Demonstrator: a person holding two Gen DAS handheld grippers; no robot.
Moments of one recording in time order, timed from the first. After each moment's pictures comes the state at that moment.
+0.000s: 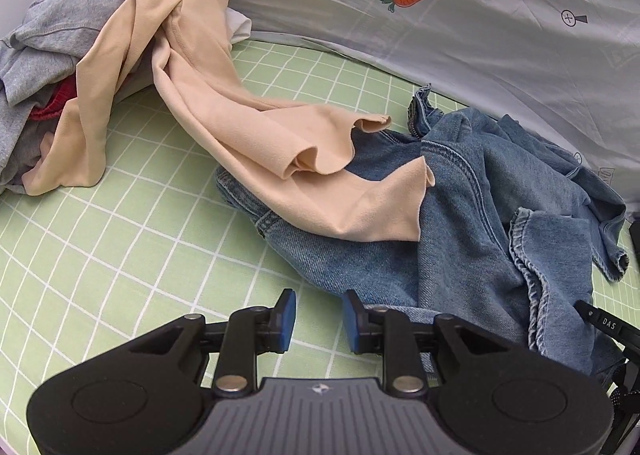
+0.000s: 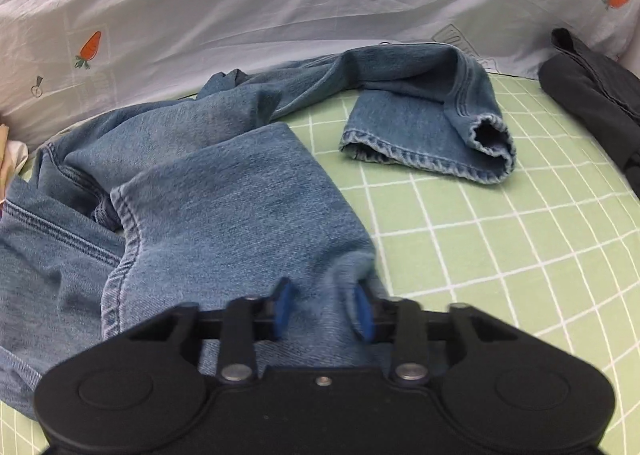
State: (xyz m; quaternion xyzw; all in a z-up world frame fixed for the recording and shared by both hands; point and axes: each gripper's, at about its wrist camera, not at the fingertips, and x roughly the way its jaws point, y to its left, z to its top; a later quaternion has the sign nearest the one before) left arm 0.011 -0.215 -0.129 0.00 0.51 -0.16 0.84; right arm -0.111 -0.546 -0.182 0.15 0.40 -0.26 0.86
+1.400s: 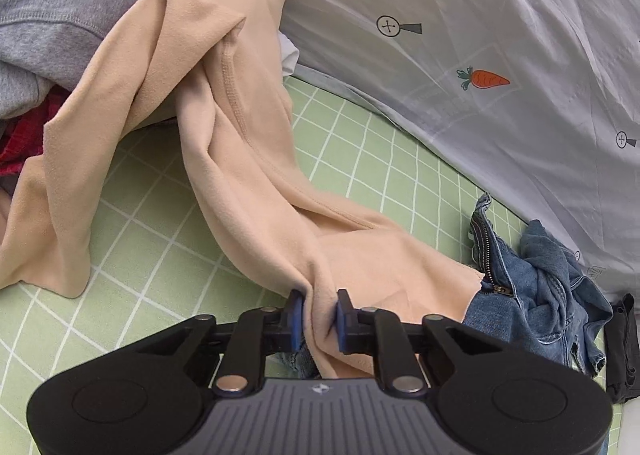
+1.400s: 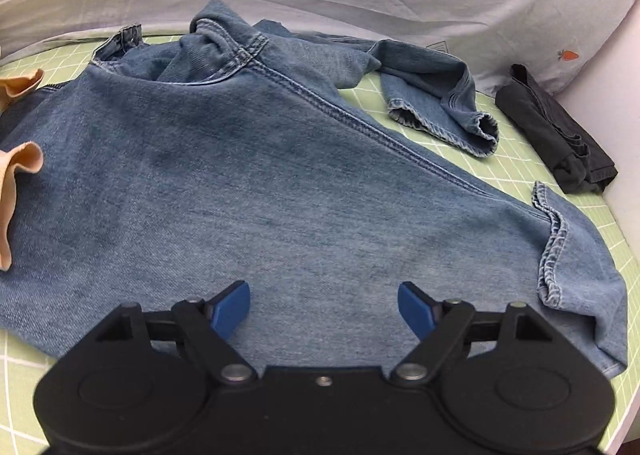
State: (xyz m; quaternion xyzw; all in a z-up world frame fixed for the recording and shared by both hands) left arm 0.162 -0.134 -0.154 -0.12 0.52 -0.20 0.82; right arm -0.061 -0.365 -0.191 0.04 0.46 -0.38 0.80
